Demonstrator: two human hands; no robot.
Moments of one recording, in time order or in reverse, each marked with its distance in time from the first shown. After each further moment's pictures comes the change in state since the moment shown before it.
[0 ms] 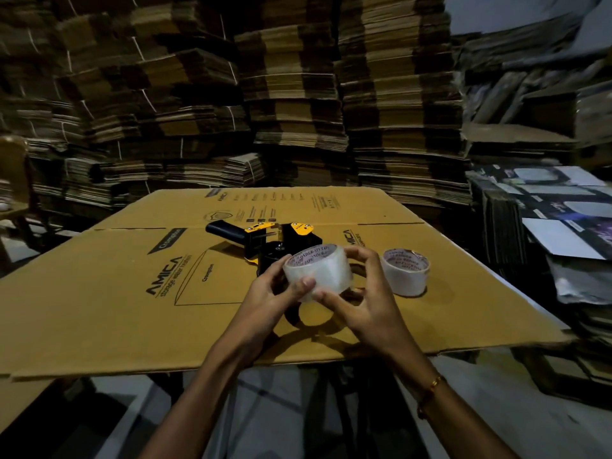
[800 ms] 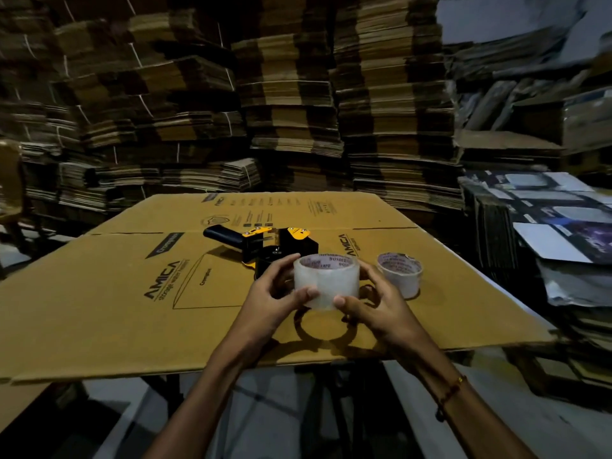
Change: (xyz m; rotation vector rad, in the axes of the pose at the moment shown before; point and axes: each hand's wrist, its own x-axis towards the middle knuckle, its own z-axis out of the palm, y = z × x) left_hand 0.002 -0.004 0.002 0.097 0.022 0.084; right_hand -0.009 -0.010 -0.029 0.235 -0.127 0.247
